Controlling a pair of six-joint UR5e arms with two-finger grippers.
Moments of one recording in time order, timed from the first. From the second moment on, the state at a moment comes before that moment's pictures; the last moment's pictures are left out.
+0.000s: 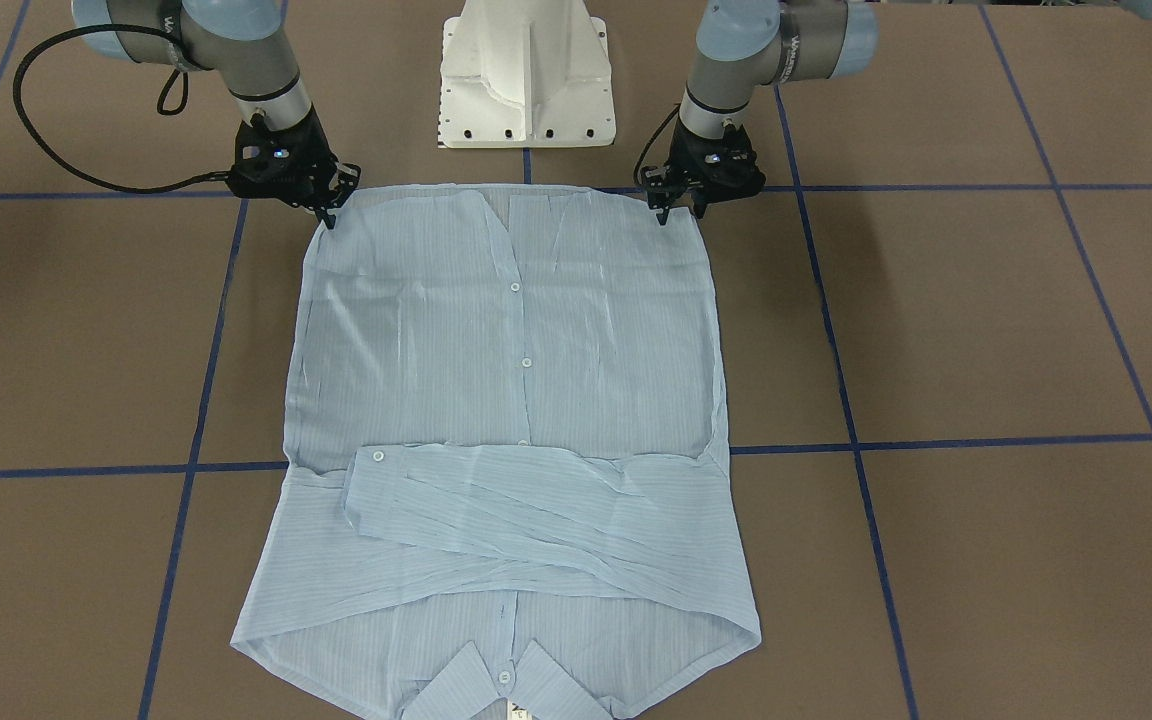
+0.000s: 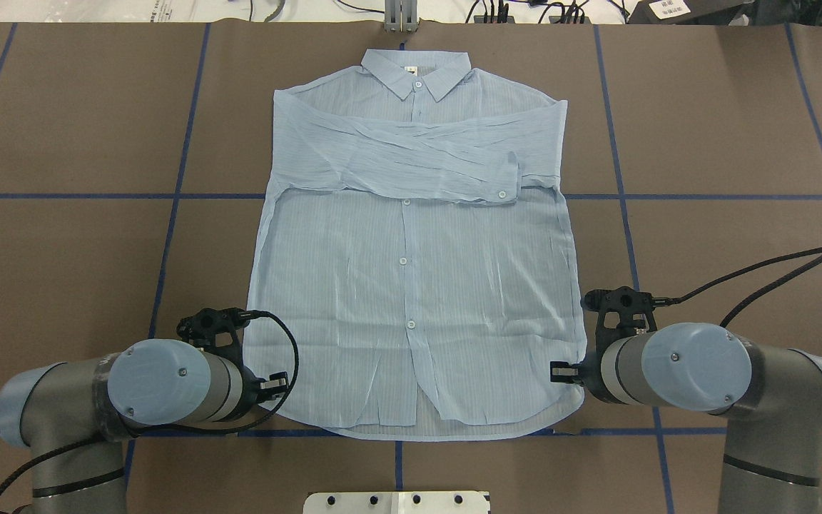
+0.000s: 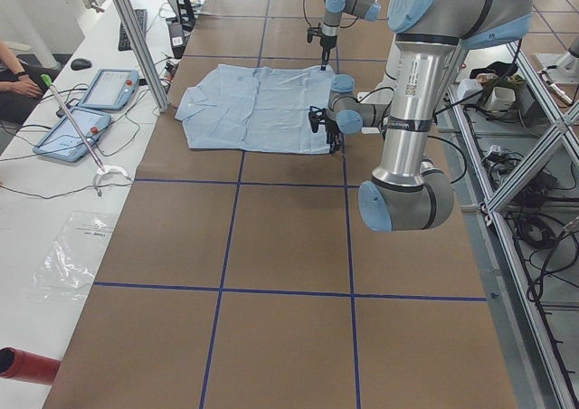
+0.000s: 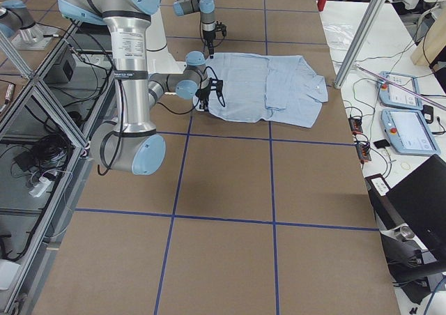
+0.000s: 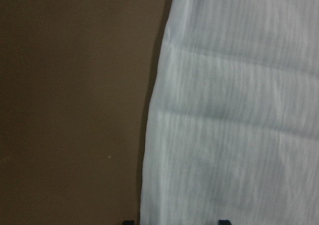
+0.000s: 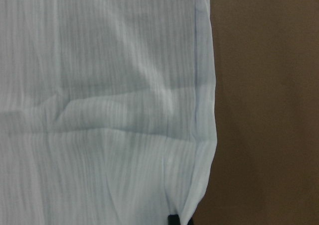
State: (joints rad) left arm -0.26 -1.83 -1.95 -1.75 -1.71 -1.60; right arm 0.31 -1.50 2.07 -1.34 1.70 1.42
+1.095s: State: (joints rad) left arm -0.36 -1.85 -2.09 -1.67 -1.72 -1.55; right arm 0.41 -1.49 2.09 -1.33 1.77 1.42
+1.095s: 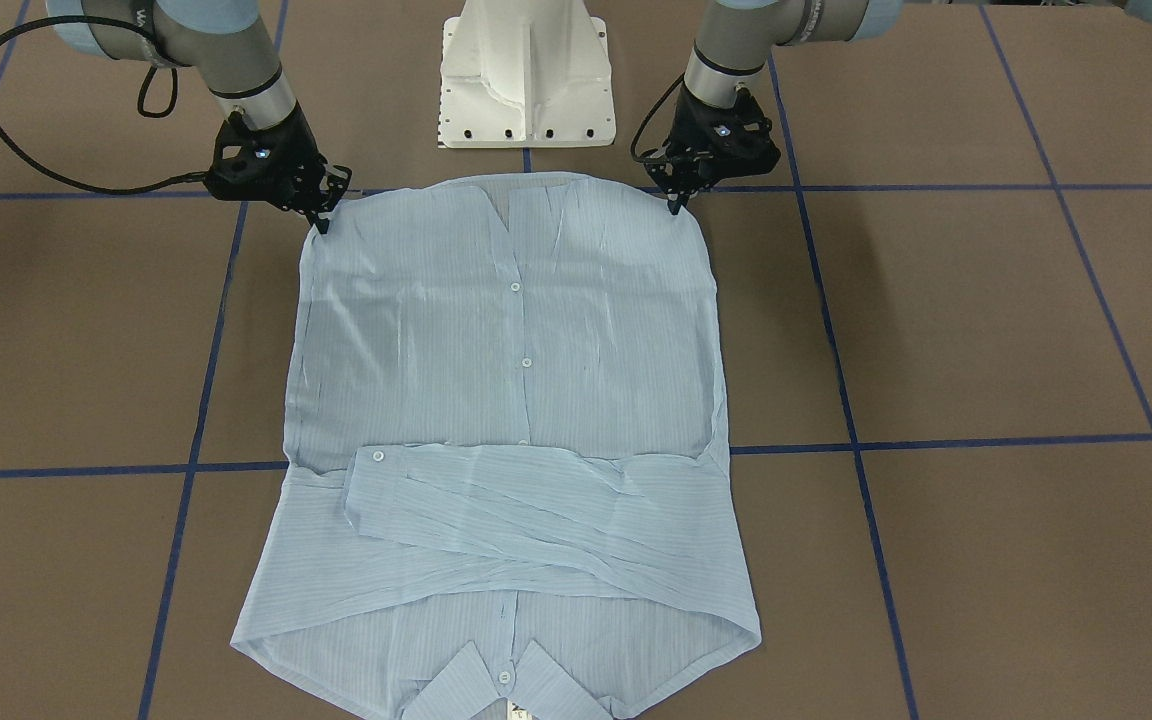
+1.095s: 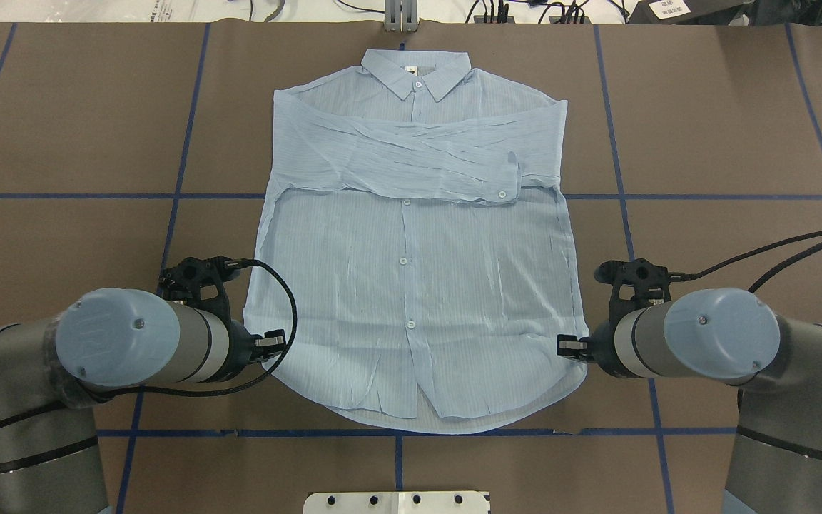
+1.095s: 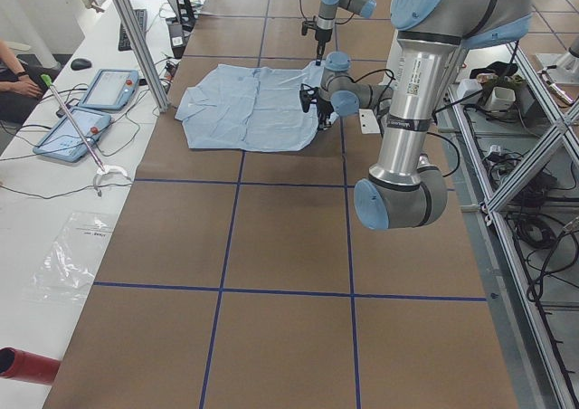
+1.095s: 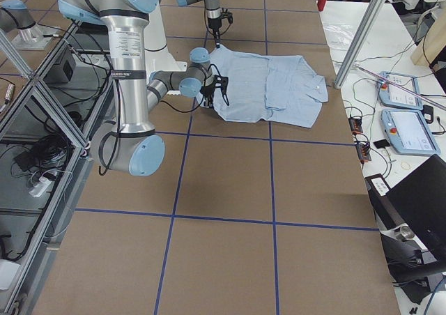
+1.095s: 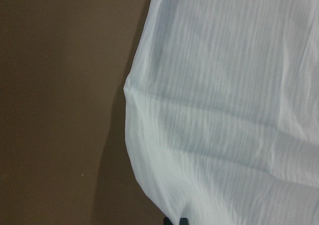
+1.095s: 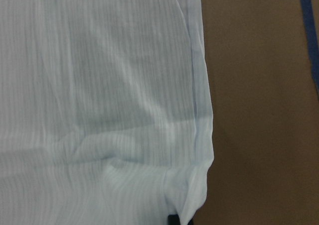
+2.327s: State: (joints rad) left arm -0.63 -1.92 -2.05 -1.69 -1.92 -1.46; right arm 0.72 -1.37 2.05 -1.33 2.03 1.40
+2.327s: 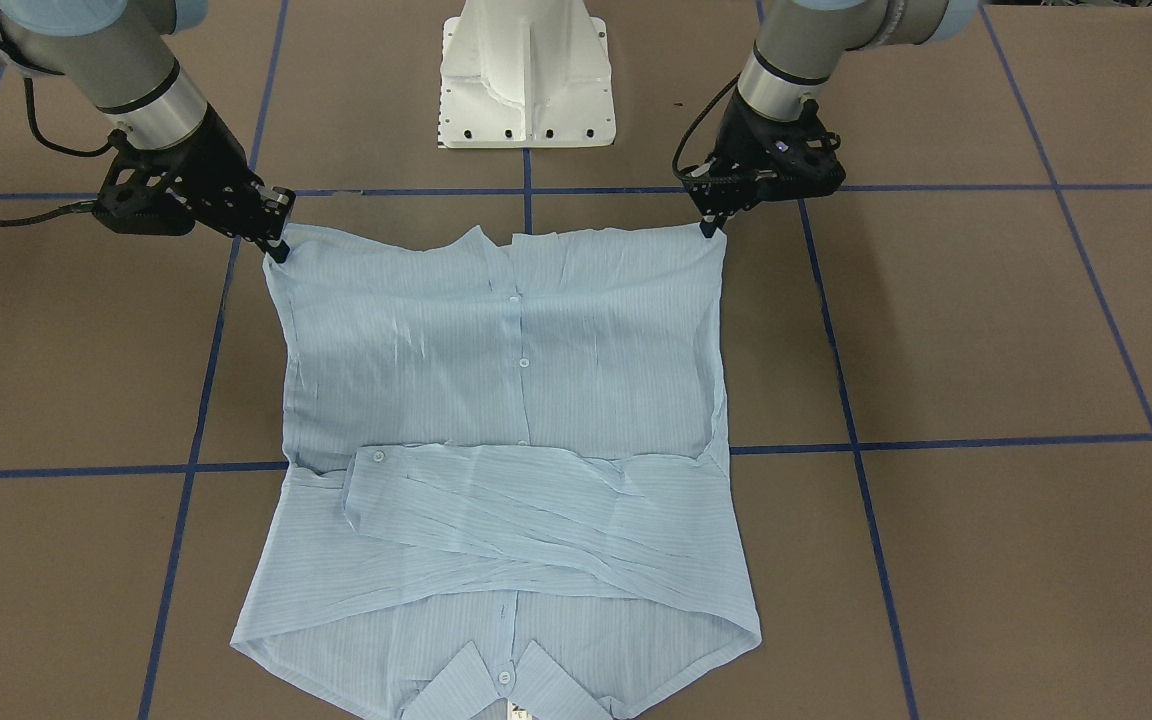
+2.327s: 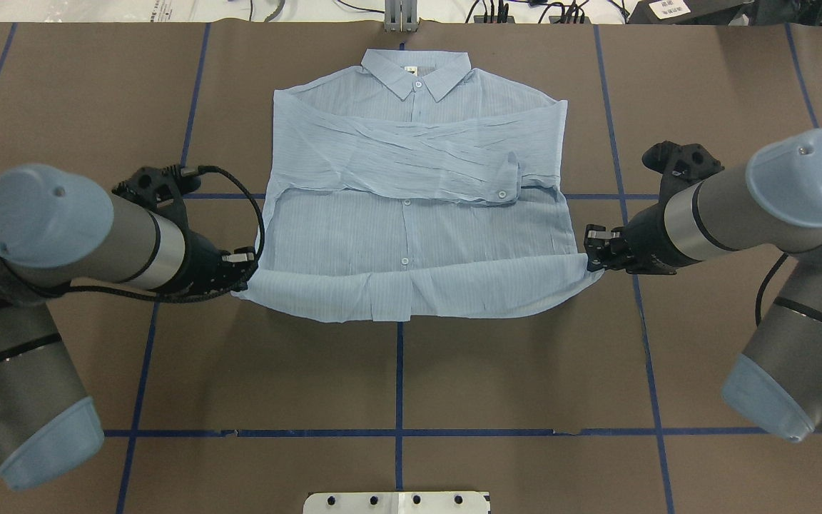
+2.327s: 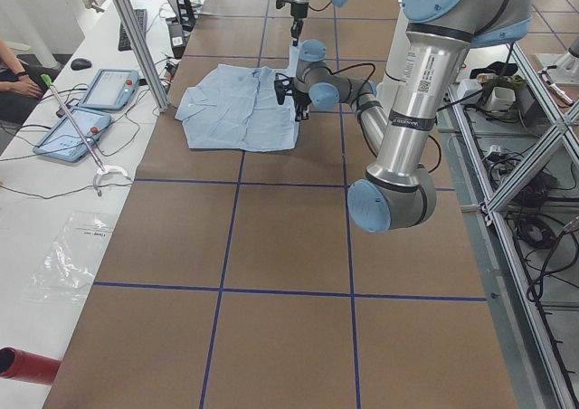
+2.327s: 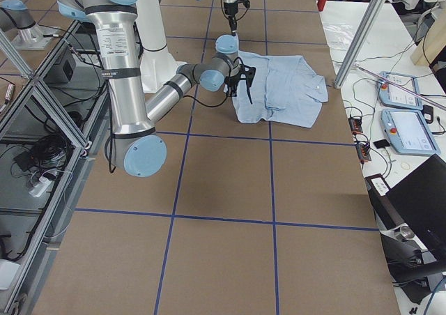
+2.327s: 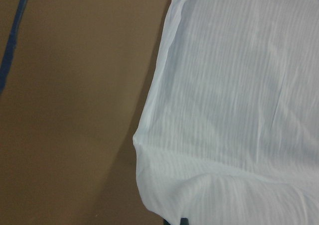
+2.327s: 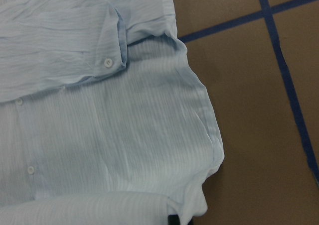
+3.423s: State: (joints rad) left arm -0.94 -2.37 -1.18 -2.18 -2.04 -1.42; right arm 1.01 -0.85 1.30 -1.32 2.16 1.19
